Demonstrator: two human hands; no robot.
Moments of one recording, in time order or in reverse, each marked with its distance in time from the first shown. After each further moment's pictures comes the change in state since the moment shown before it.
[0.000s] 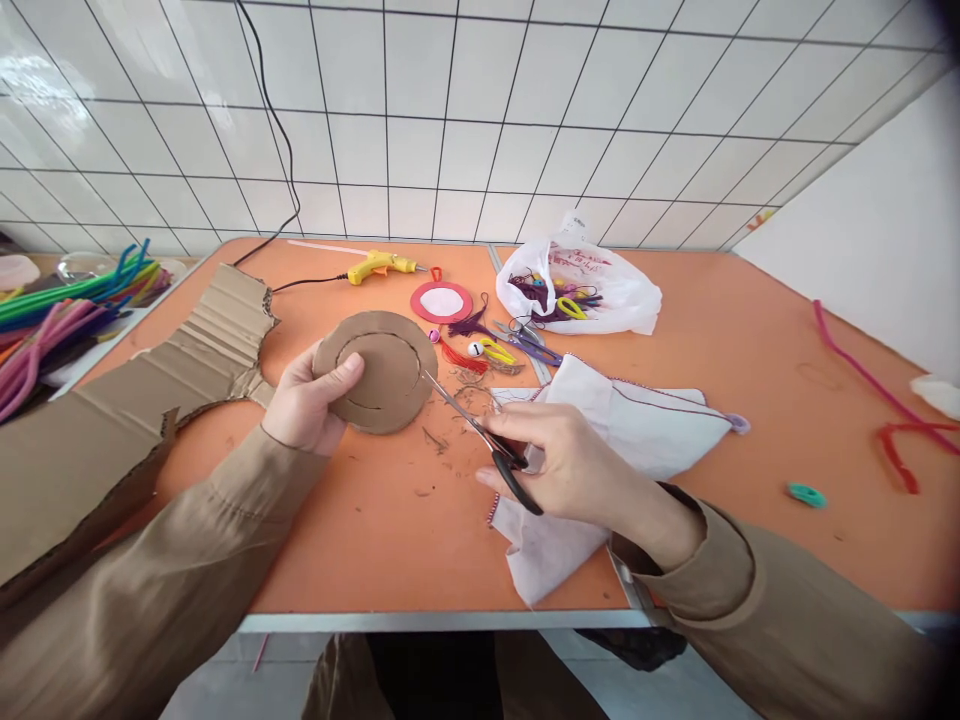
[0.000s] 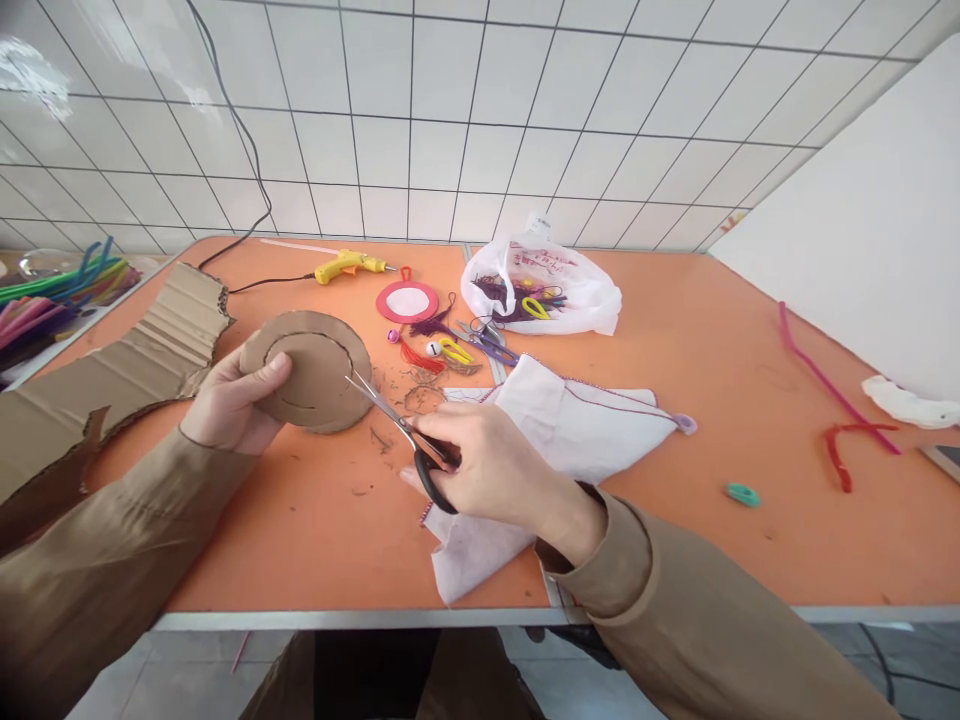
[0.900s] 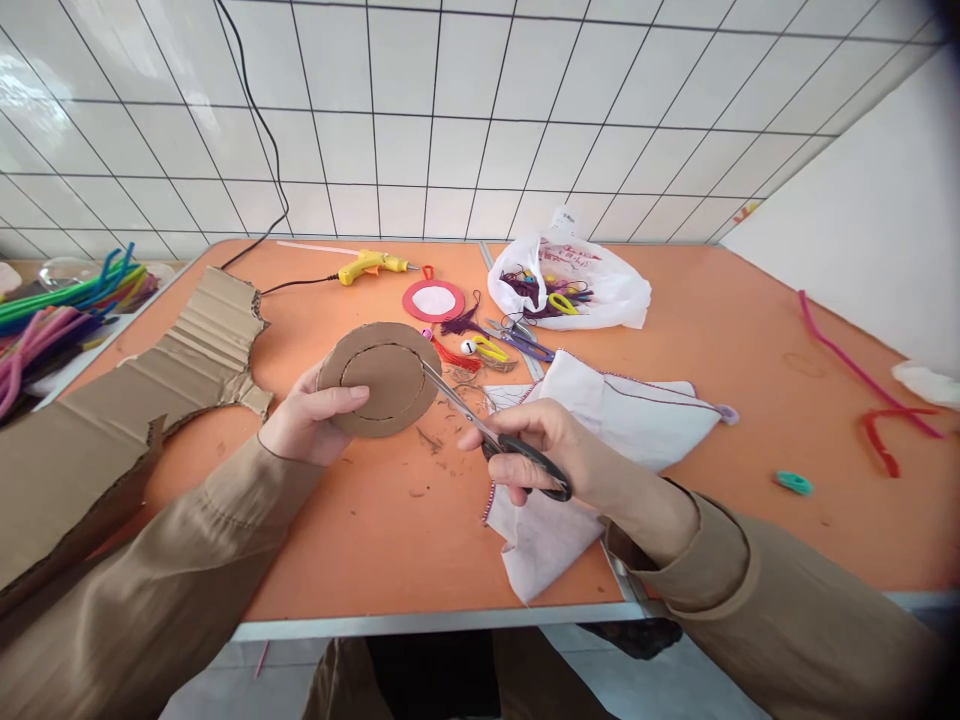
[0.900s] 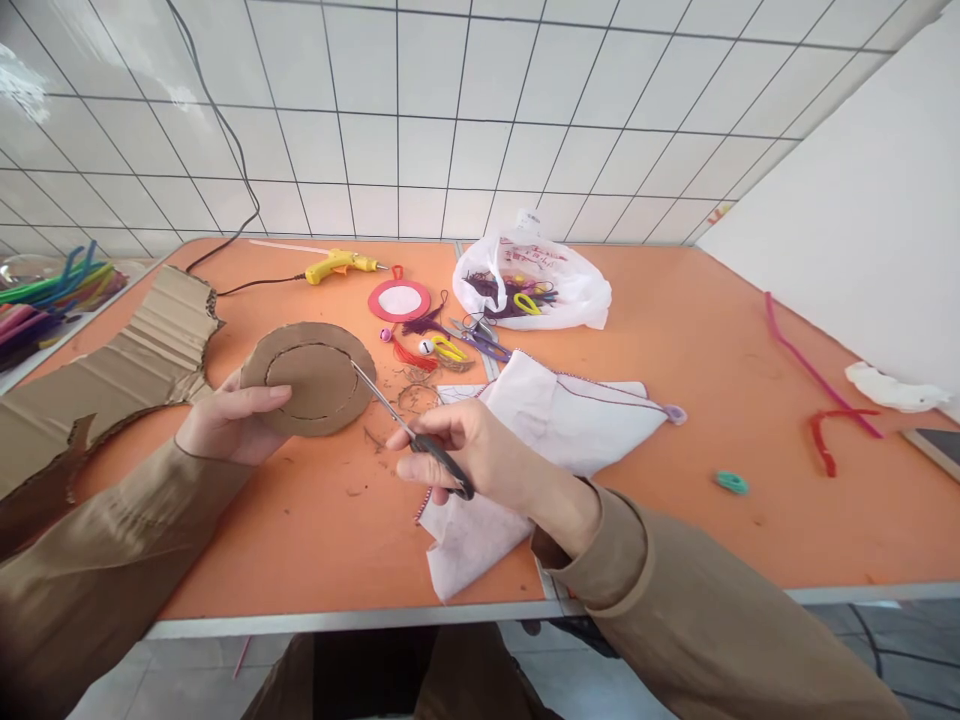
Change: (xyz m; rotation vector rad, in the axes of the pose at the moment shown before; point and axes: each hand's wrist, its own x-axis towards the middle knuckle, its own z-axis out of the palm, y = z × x) left_hand -0.010 0.006 0.006 -0.017 -0.204 -0.206; right_hand 0.002 -0.008 -0.007 0.788 -0.206 0.528
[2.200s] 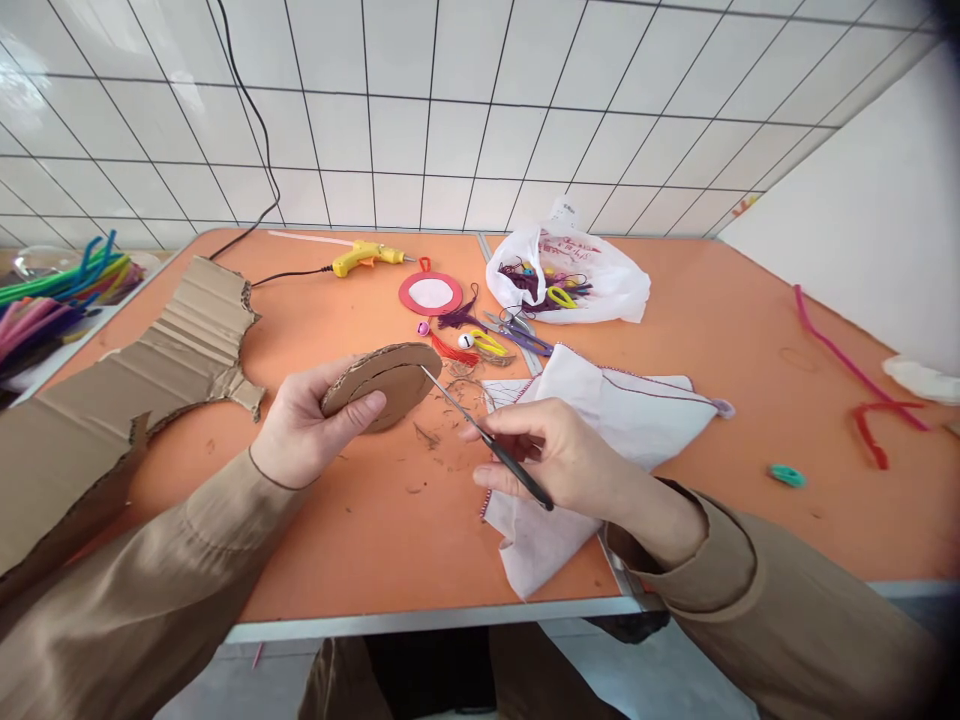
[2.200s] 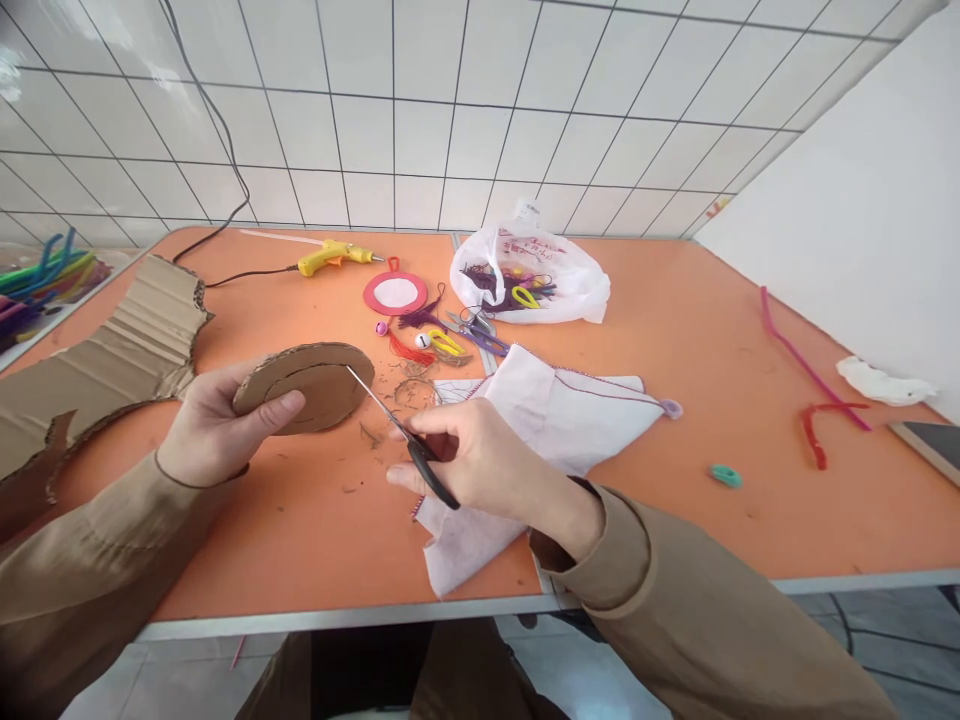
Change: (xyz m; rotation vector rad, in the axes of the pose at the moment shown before) left_hand -0.006 -0.001 0.003 0.485 -0.023 0.306; right_hand -0.003 0.008 0.002 -0.420 0.148 -0.220
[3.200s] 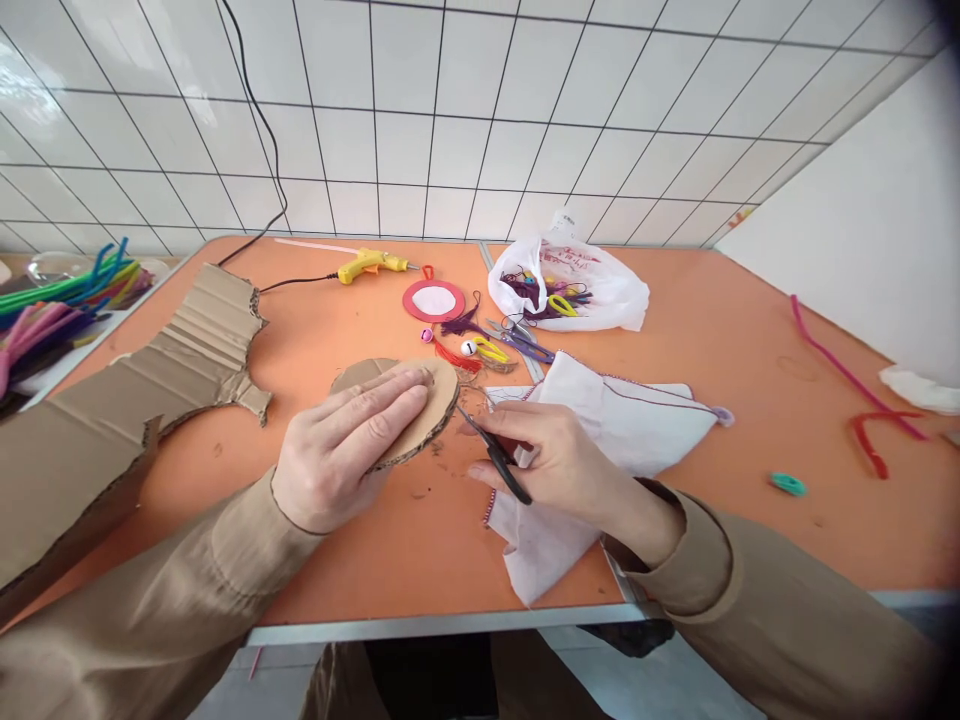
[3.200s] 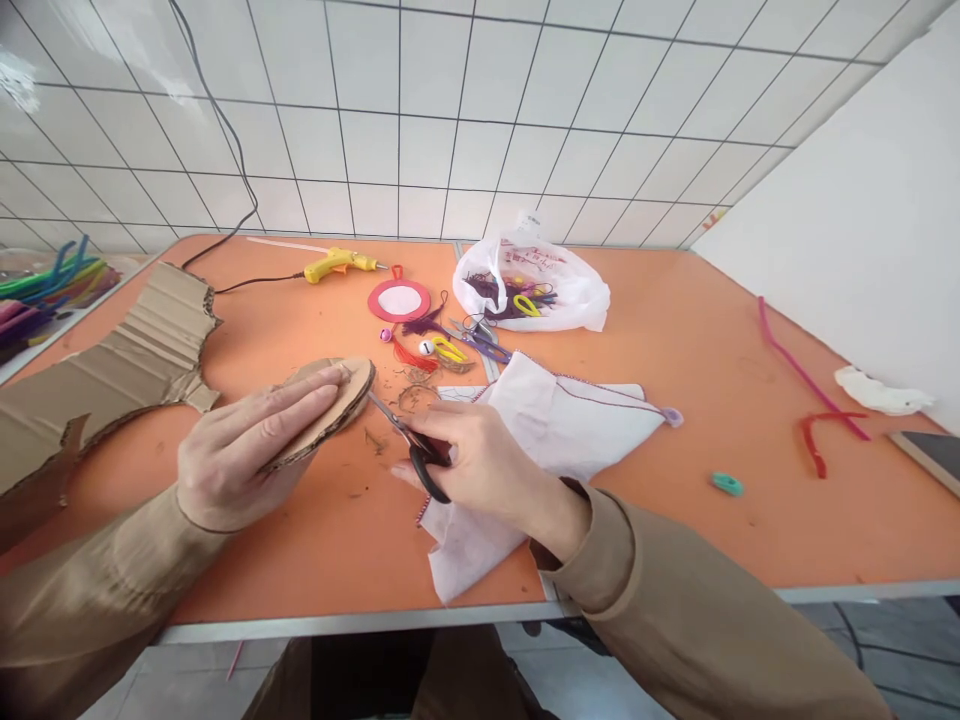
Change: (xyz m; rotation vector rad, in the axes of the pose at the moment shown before) left_hand -0.010 -0.006 0.005 0.835 -0.004 1.016; right_hand 0.008 0.010 0.003 -0.299 0.167 -0.405
